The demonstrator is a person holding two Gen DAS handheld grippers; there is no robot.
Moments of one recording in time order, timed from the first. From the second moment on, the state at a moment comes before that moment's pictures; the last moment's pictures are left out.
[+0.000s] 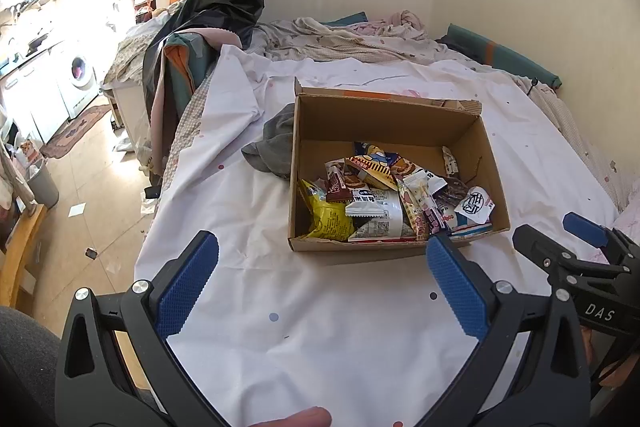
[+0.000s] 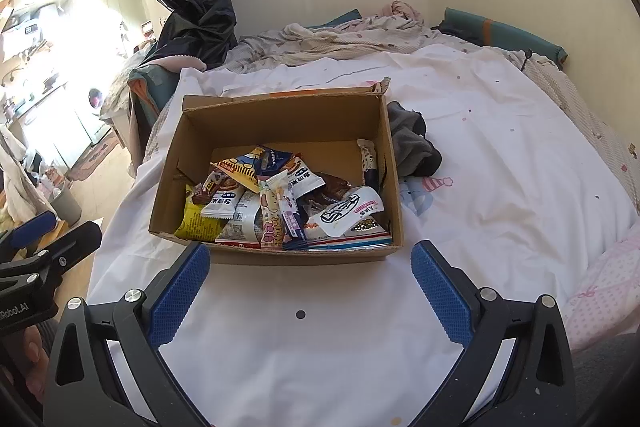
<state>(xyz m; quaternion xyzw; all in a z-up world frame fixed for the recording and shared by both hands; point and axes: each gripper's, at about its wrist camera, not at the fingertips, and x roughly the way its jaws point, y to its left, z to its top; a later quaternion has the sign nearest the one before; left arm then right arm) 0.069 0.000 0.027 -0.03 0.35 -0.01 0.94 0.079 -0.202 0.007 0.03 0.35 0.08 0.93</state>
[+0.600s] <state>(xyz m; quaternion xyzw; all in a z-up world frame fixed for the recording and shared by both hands) 0.072 -0.001 0.021 -0.03 0.36 0.00 0.93 0.080 -0.202 0.005 0.03 0.36 0.07 0.93</state>
